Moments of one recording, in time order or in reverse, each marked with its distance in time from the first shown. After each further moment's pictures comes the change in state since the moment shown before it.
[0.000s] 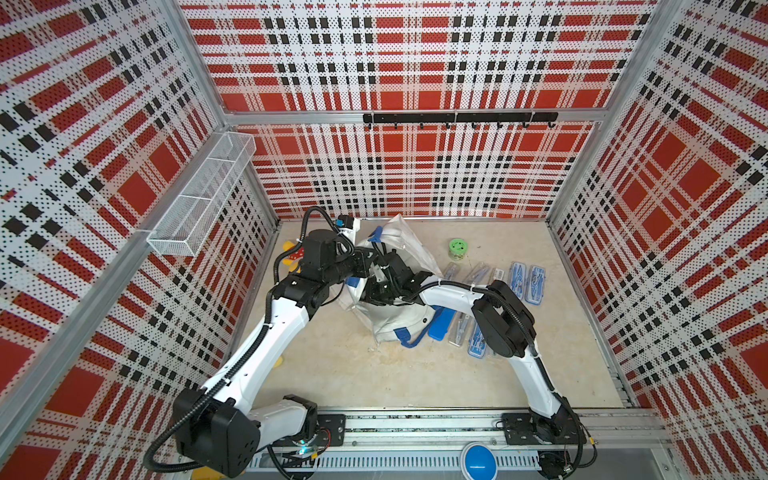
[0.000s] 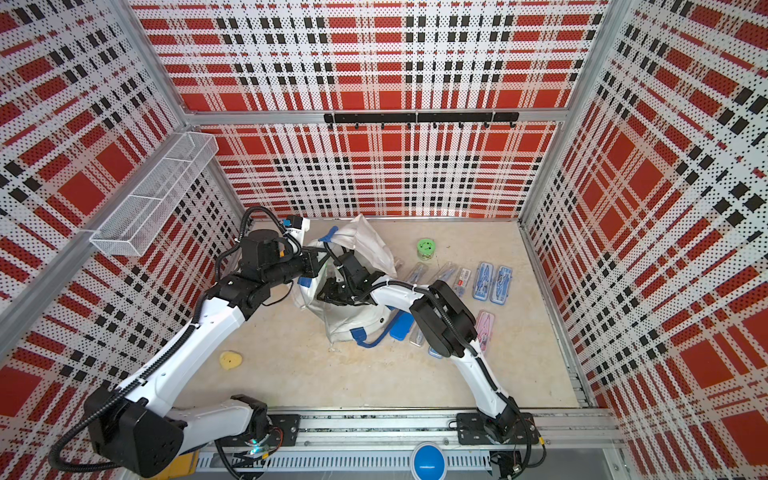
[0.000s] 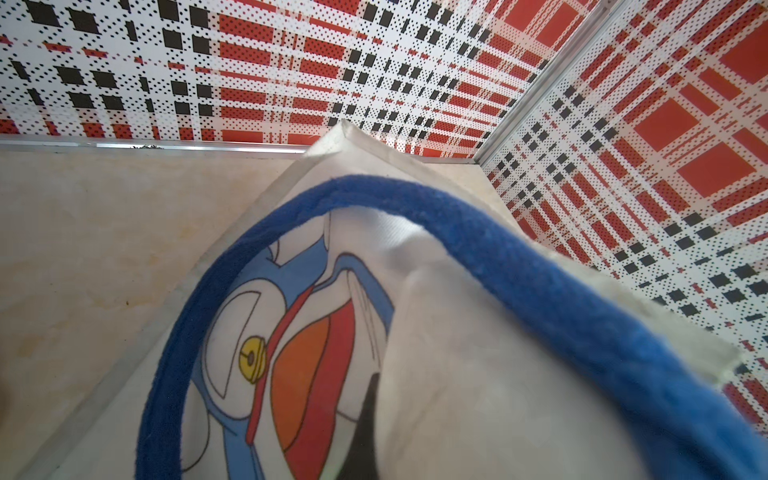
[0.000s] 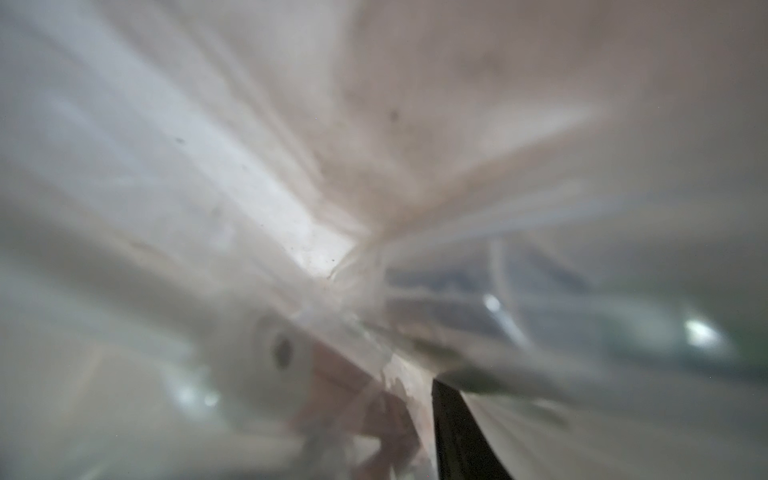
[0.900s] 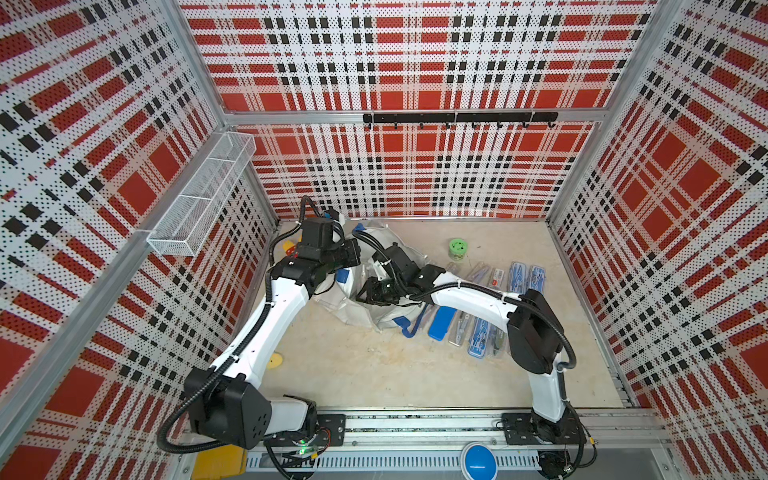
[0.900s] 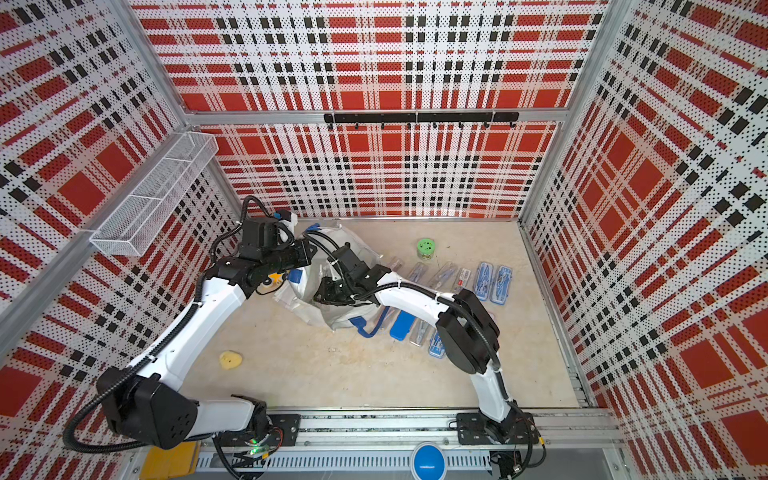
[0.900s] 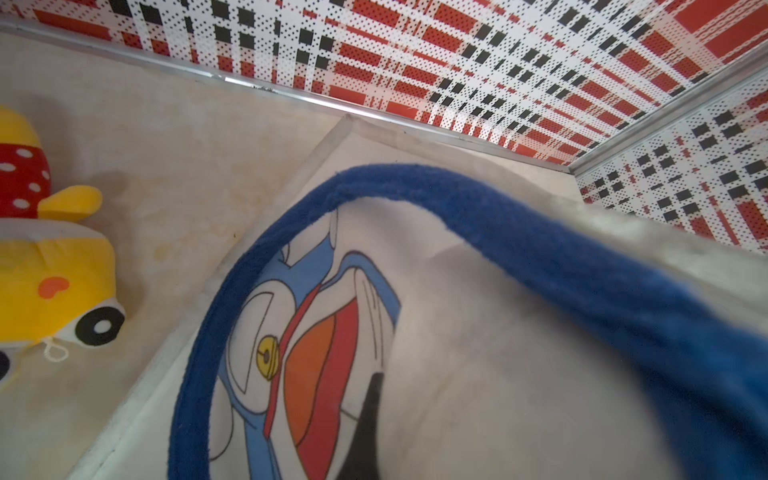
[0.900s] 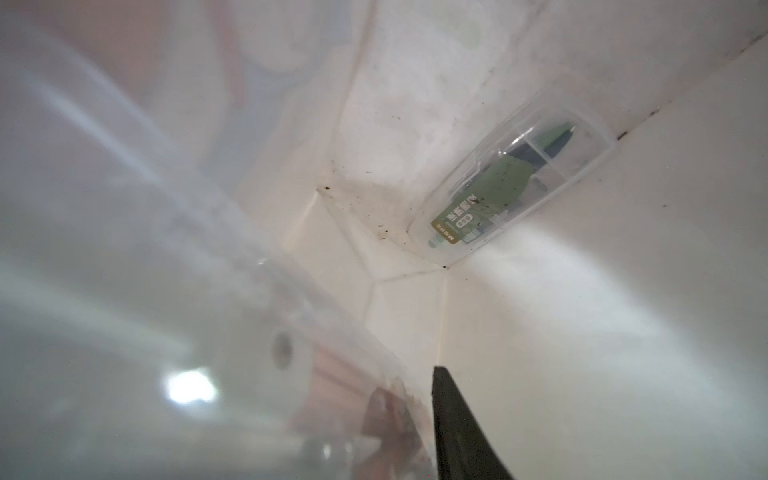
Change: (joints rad) left arm 0.090 0.130 0.168 -0.243 -0.143 -0.074; right arm 0.072 -0.267 -0.028 -0.275 0.098 -0.097
